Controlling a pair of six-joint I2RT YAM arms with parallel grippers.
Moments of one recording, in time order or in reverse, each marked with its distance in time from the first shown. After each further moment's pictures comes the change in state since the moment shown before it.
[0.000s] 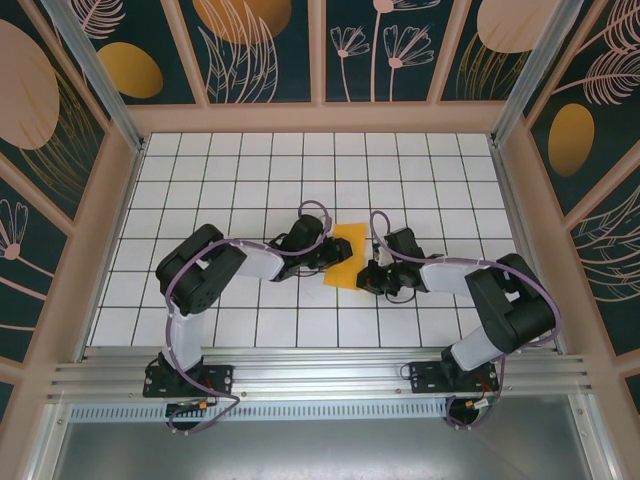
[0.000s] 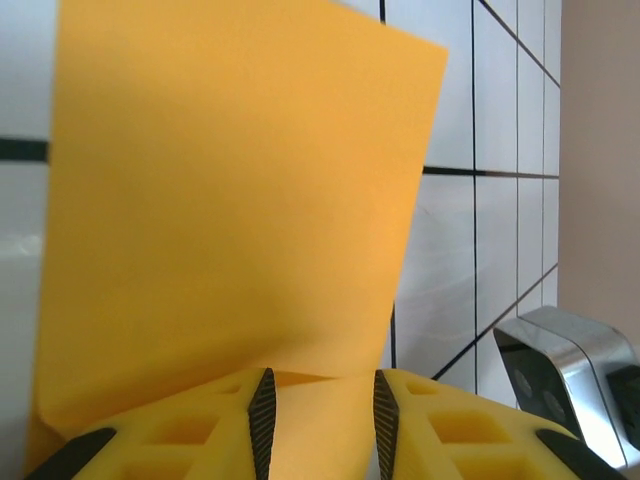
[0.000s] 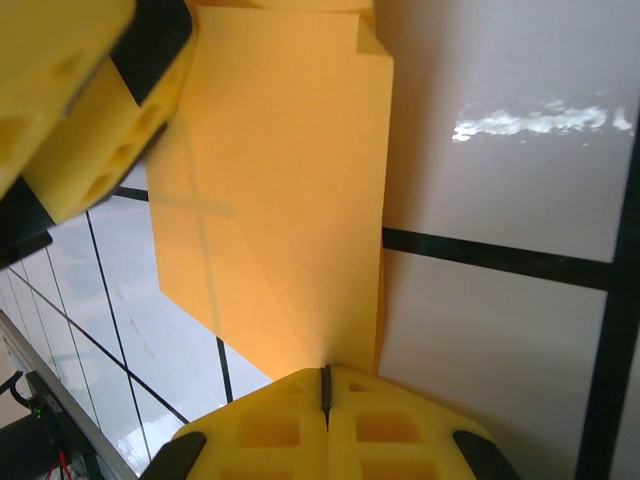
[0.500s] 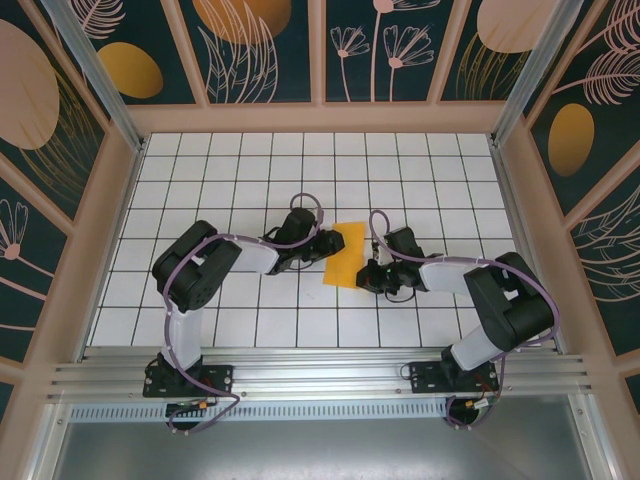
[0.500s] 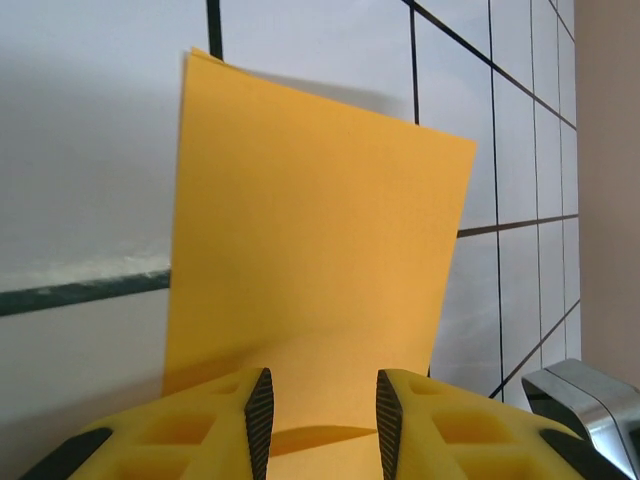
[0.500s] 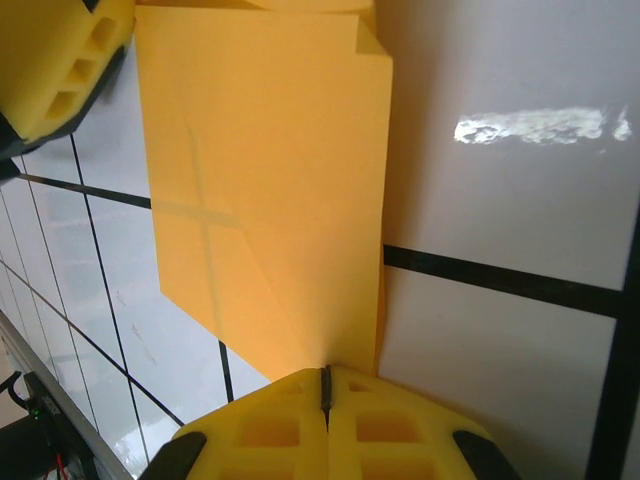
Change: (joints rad) left arm 0.061 0.000 0.016 -0.029 -0.019 0.062; right arm 0.000 0.012 0.005 0.016 0.000 -0.011
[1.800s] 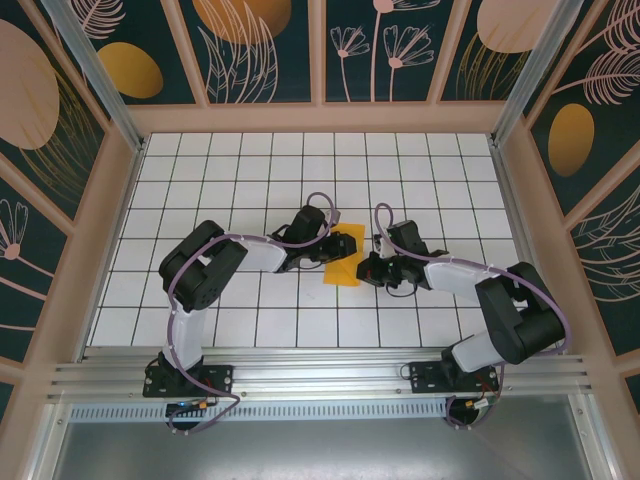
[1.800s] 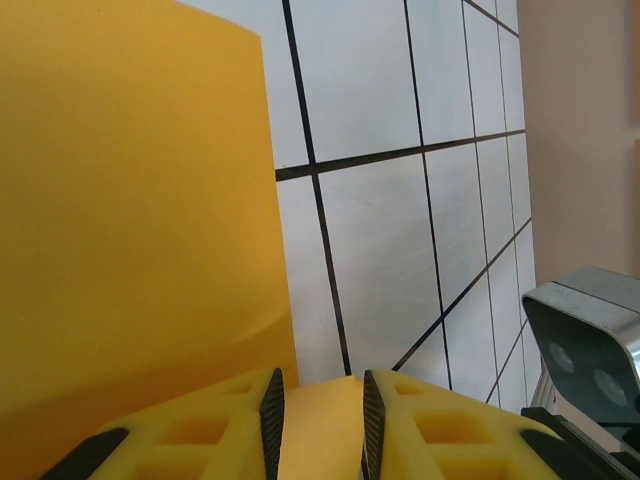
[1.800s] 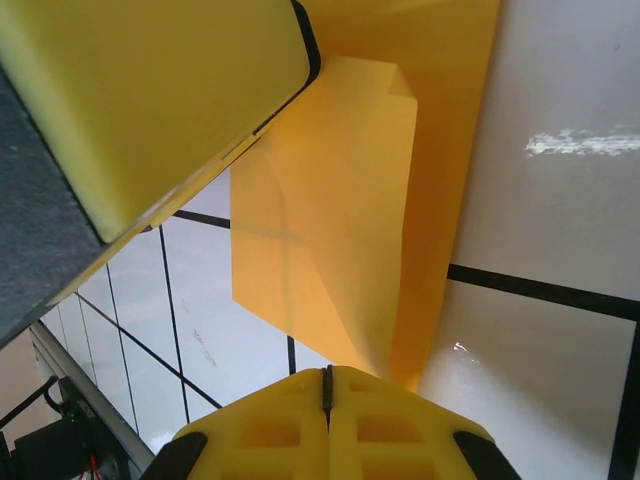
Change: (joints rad) left arm -0.049 0.030 0.074 -0.018 0.148 0.038; right arm -0.010 -0.083 0.034 -0.041 -0.008 0.020
